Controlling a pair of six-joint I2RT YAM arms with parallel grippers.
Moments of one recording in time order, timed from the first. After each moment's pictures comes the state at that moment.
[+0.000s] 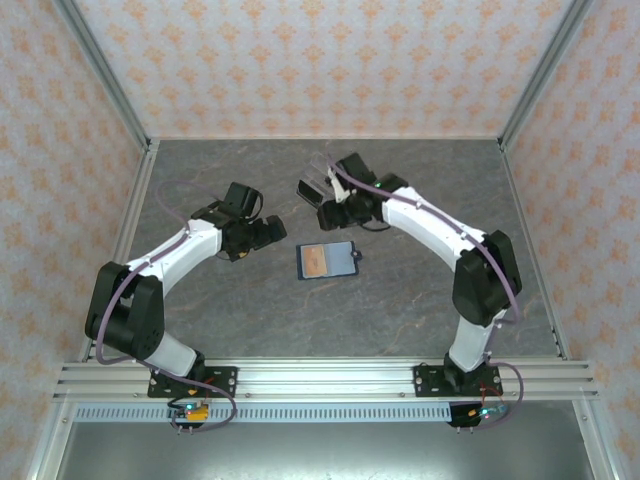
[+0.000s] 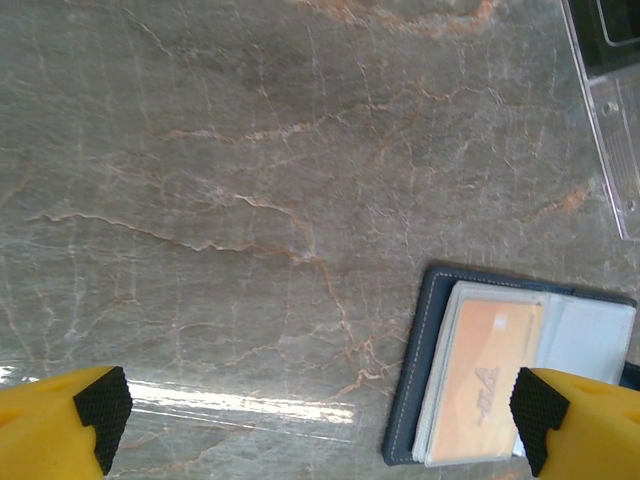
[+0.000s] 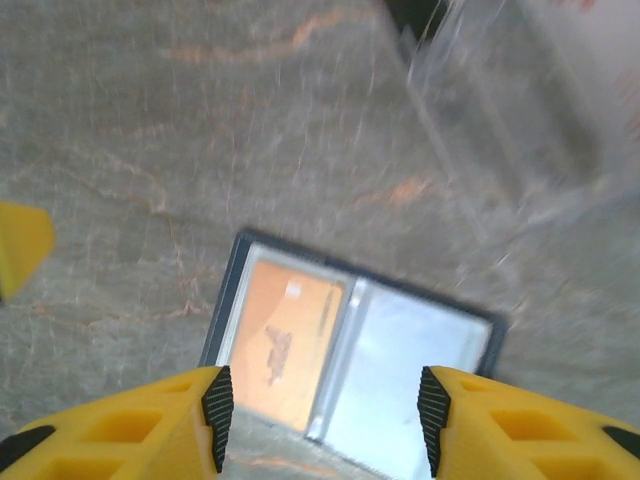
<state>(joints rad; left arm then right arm) -0.30 1.51 1.02 -0.62 0.08 -0.76 0.64 1.79 1.49 -0.76 -0.13 0.34</state>
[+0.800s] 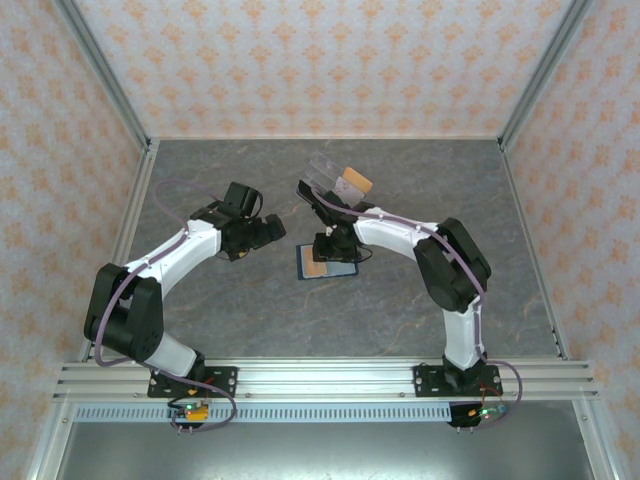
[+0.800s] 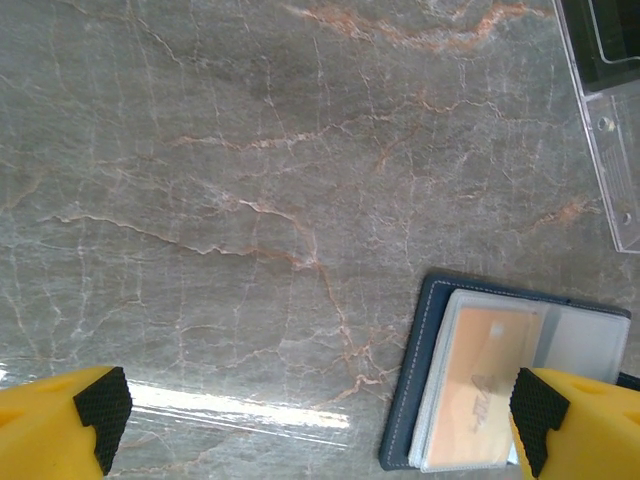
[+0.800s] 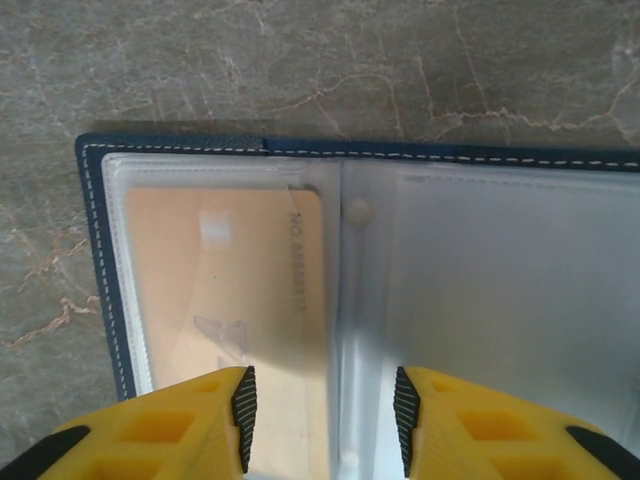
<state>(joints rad) -0.30 1.51 1.02 -0.62 0.08 -0.78 0.71 1.98 1.39 -0.68 -0.15 0.63</state>
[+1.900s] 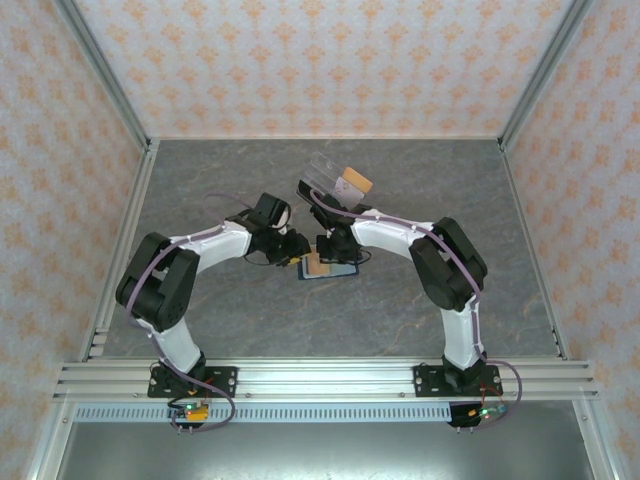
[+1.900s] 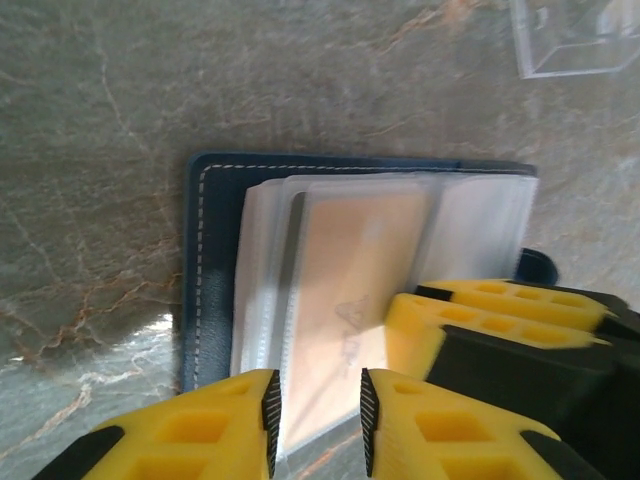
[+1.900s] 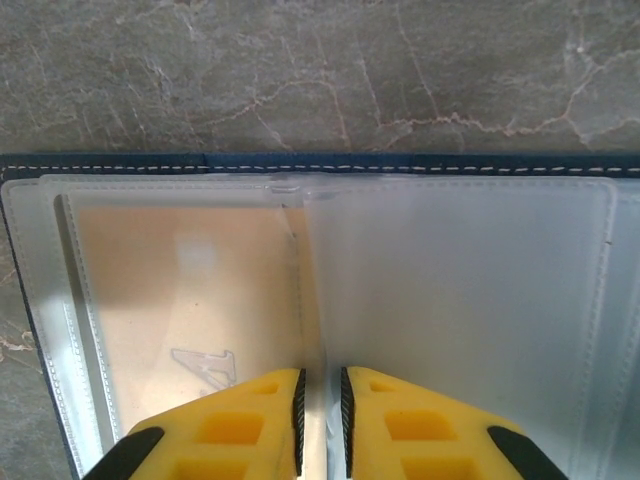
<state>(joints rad) -0.41 1.75 1.00 -0.34 0.43 -0.86 0.72 2.00 1.38 -0.67 -0.08 0.65</state>
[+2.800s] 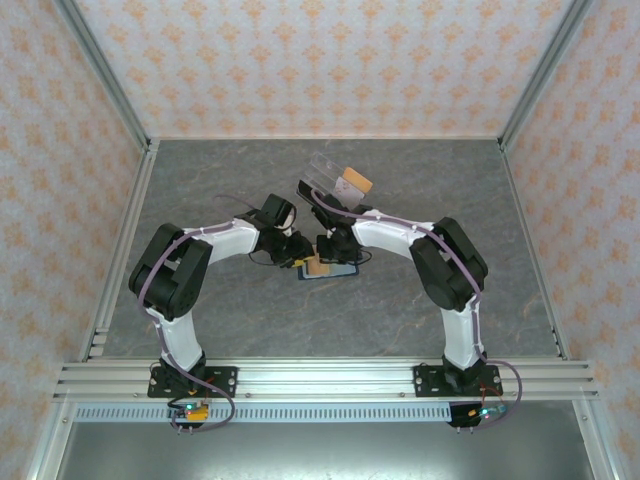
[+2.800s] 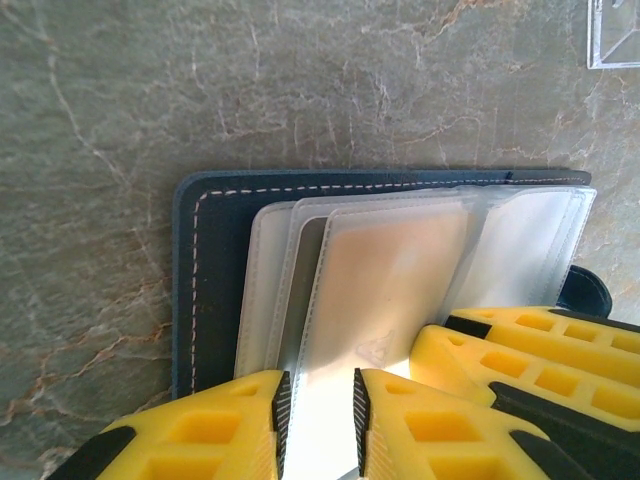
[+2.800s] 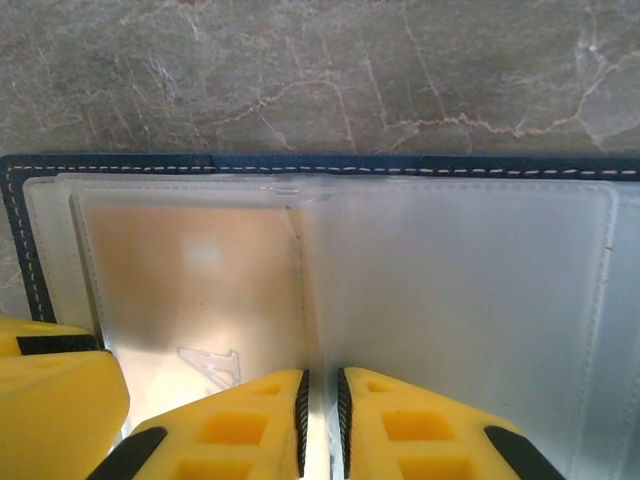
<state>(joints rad) -0.42 1.83 1.05 -0.34 0.45 -0.86 0.71 2.00 1.36 -0.65 -0.11 0.66</state>
